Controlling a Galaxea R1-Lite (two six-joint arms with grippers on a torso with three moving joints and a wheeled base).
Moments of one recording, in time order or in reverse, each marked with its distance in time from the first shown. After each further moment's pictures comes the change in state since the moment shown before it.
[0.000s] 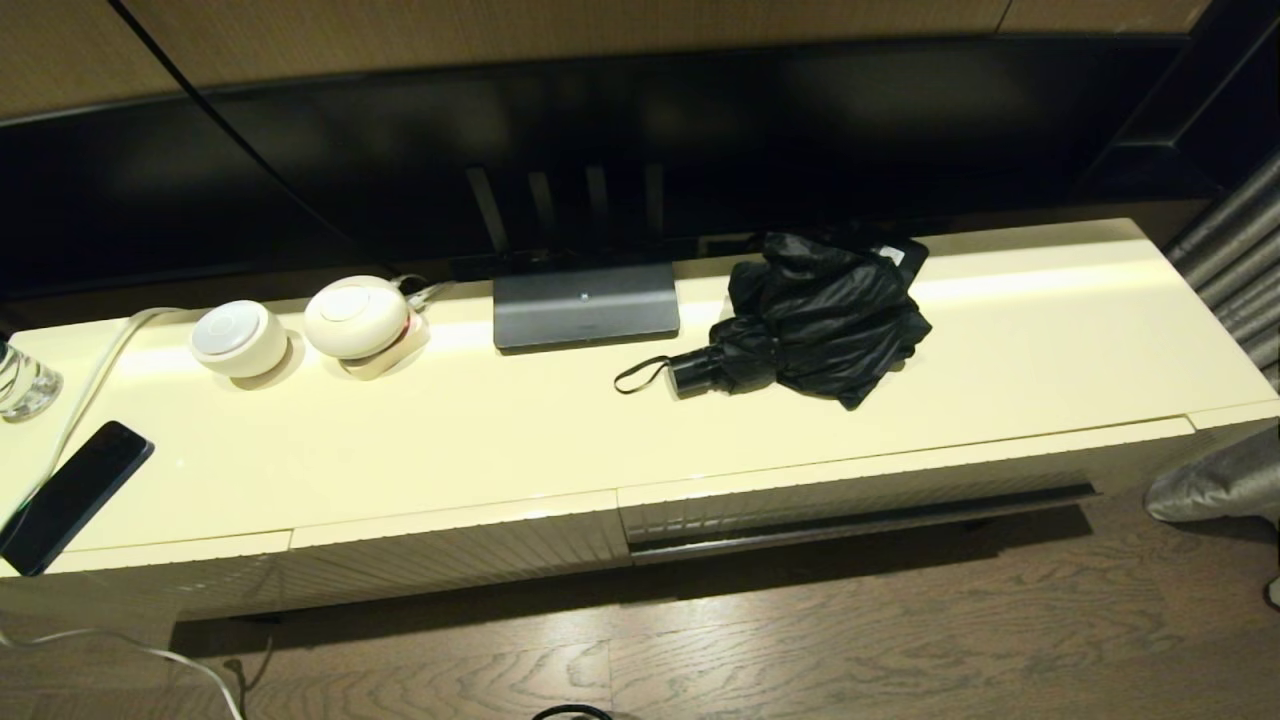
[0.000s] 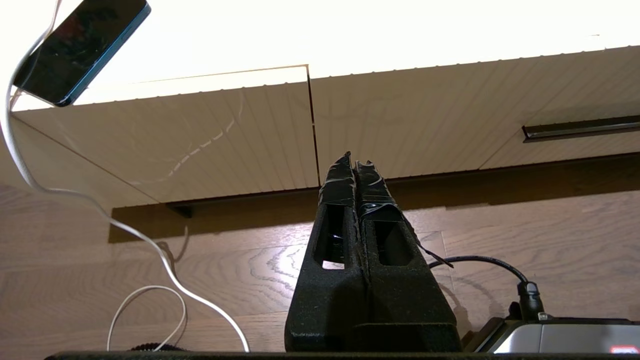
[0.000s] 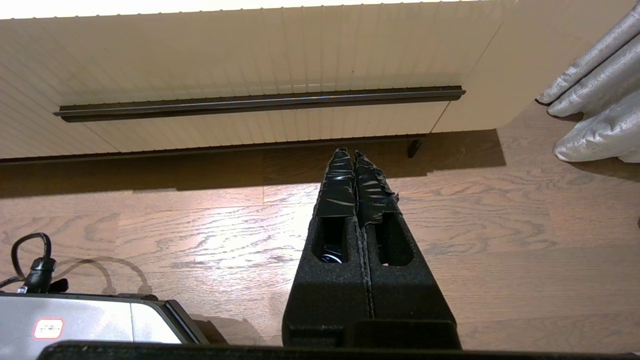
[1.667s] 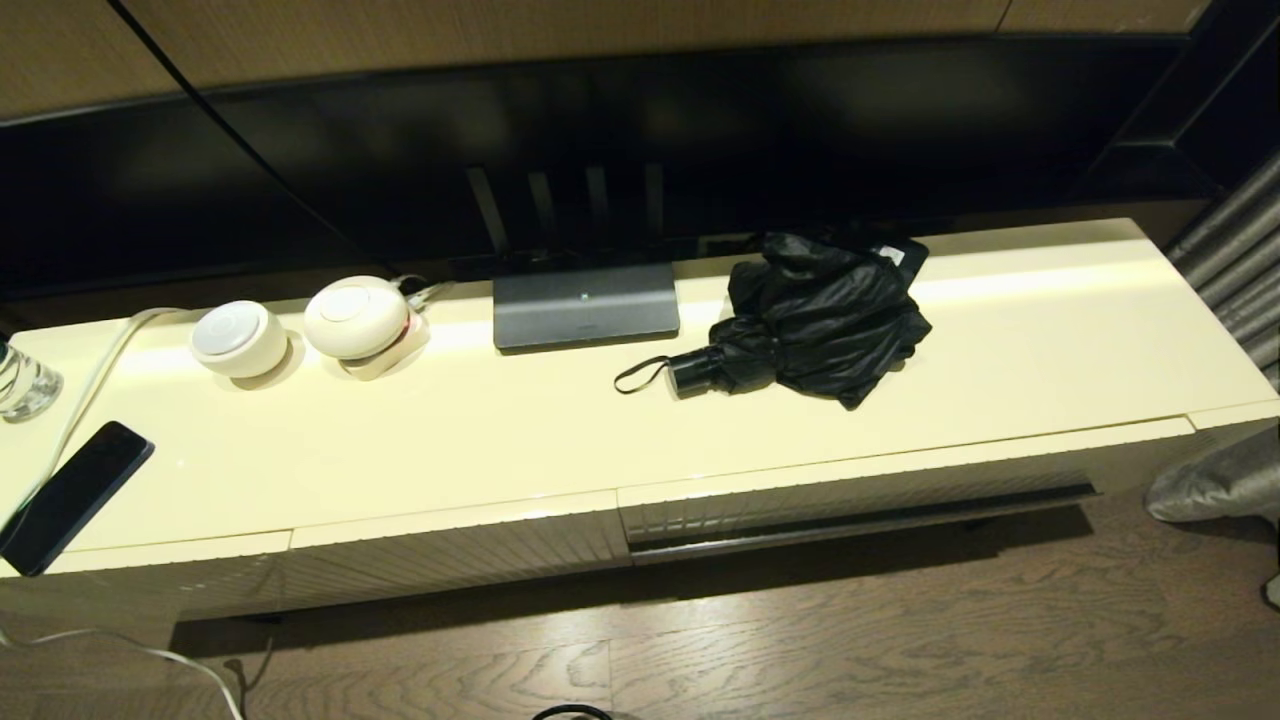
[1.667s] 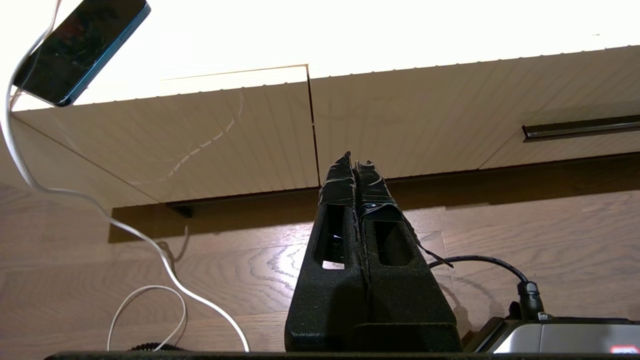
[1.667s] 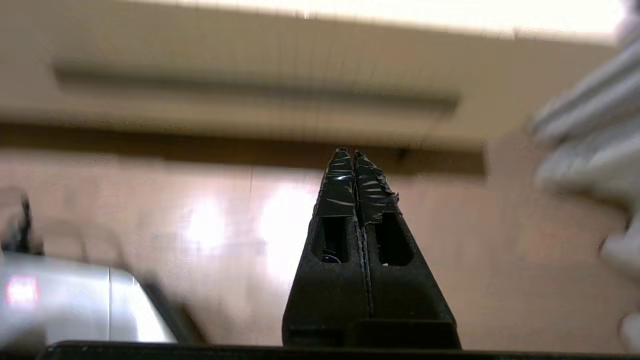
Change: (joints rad) left arm 0.000 0.000 0.000 0.000 0.000 0.000; right arm 0.000 0.007 -0.087 0.083 0.034 -0.124
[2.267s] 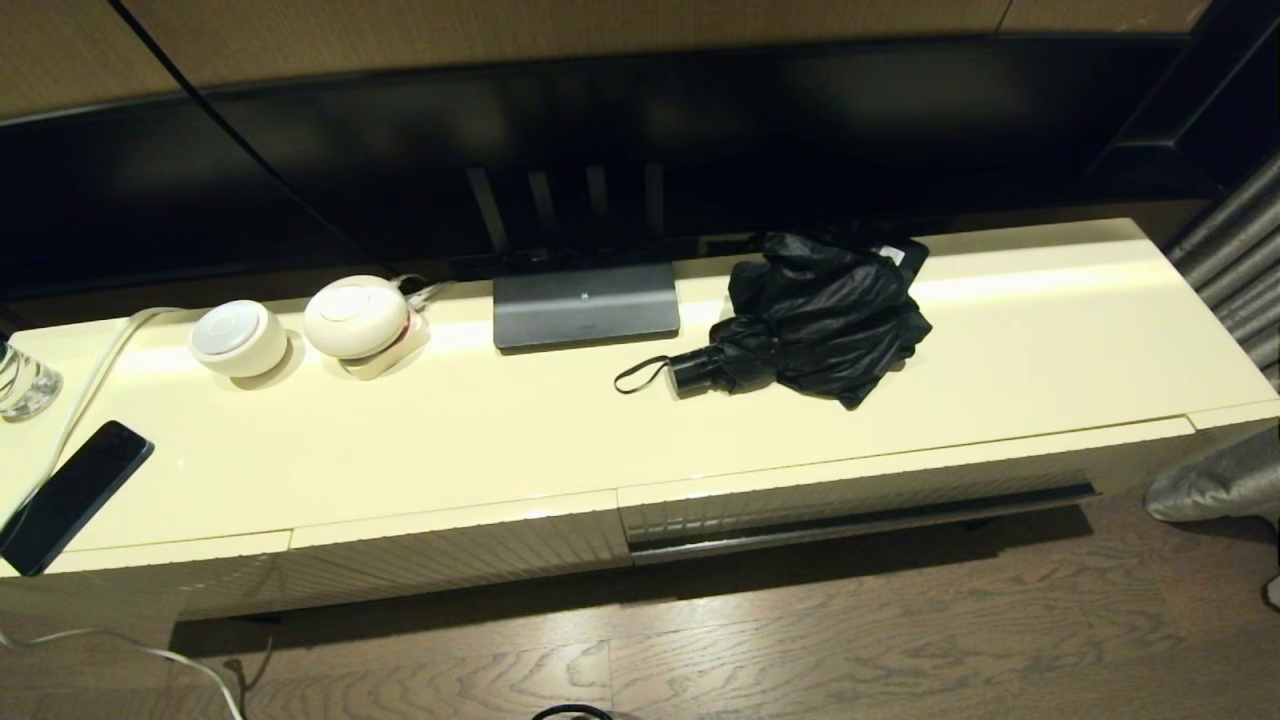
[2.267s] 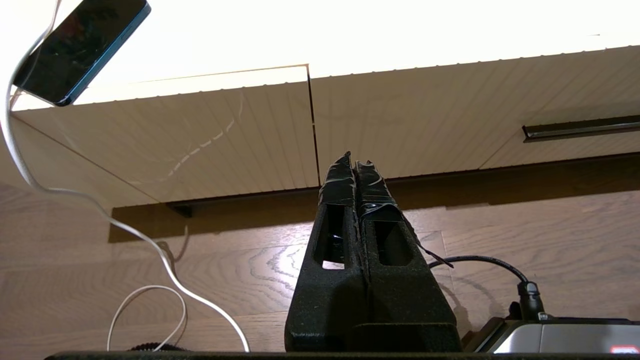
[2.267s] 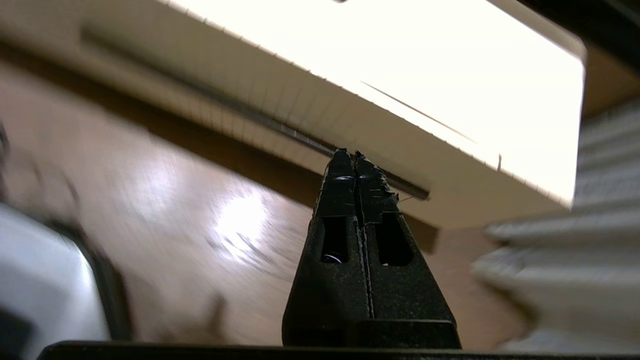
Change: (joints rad) left arm 0.000 0.000 0.000 0.000 0.000 0.000; right arm 0.025 0.351 -0.308 0.016 0.132 -0.352
